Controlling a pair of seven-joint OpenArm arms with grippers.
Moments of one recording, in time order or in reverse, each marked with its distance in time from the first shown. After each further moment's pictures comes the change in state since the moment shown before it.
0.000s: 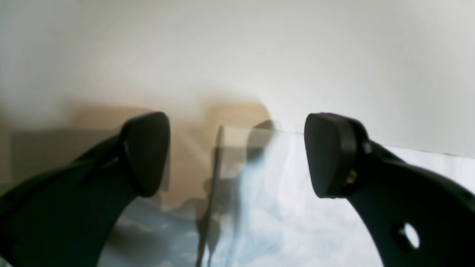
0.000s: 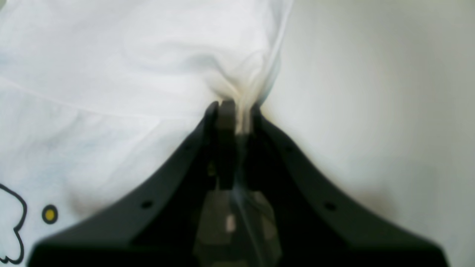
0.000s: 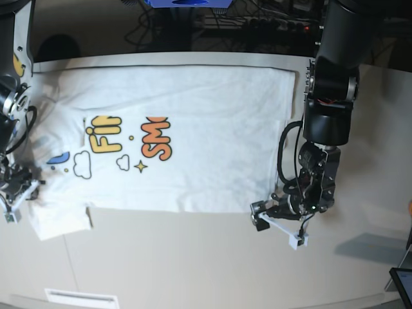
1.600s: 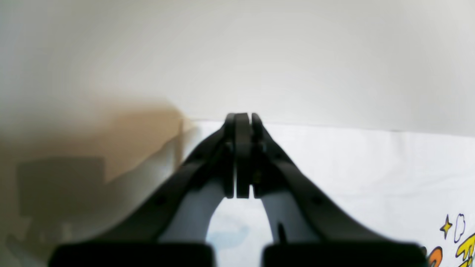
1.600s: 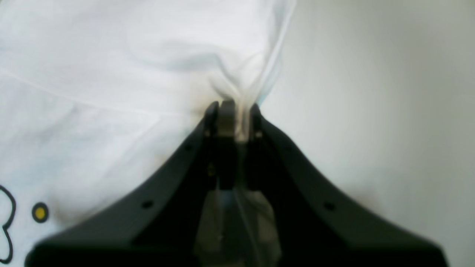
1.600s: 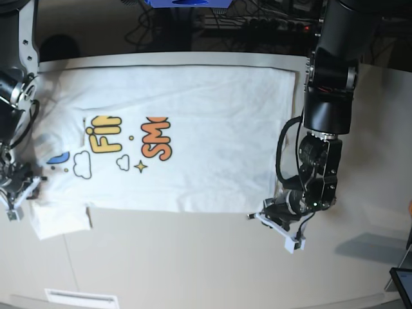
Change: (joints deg) left arm 4.2 -1.0 -0.5 13.4 -0.8 0.0 4.8; right arm -4.3 -1.9 0.4 7.7 -0.8 0.4 1.3
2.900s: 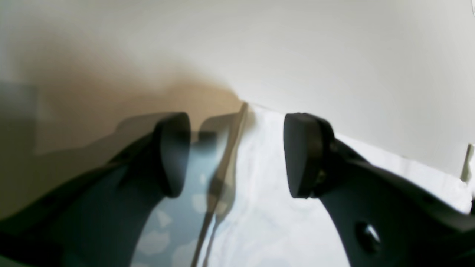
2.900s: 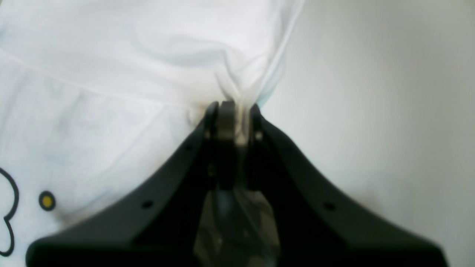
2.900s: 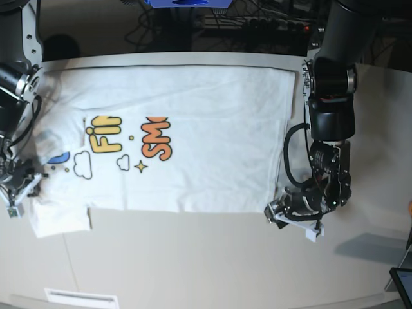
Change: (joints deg) left arm -3.3 2.1 -13.6 -12.4 0.0 -0.2 4.3; right arm -3.1 -0.5 0.0 4.8 3.4 0.2 -2.0
